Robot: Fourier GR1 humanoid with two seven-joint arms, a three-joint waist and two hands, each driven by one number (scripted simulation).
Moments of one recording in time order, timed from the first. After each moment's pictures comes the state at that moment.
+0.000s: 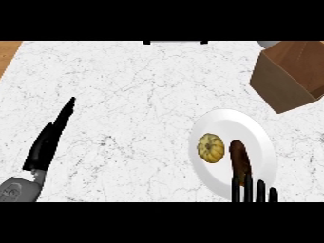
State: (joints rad) left arm -0.14 0.46 -0.29 -1.32 0.05 0.22 -0.06; right arm 0.61 0.00 0.61 -1.85 2.26 -0.48 0.68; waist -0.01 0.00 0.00
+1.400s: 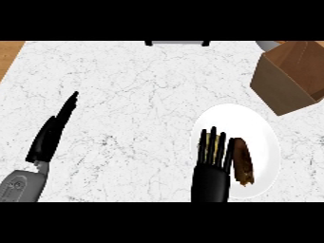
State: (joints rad) left arm -0.17 0.36 -0.15 -1.31 -0.08 0.09 -0.03; right arm 0.00 0.00 0.69 -1.40 2.03 -0.15 1.00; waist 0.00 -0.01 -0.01
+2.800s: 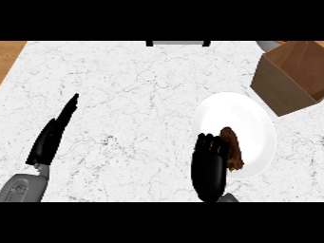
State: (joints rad) left arm -0.14 0.30 -0.08 -1.33 -0.16 0.04 -0.03; right arm -0.14 -0.03 0.65 -1.24 2.14 -0.24 0.99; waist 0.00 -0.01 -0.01
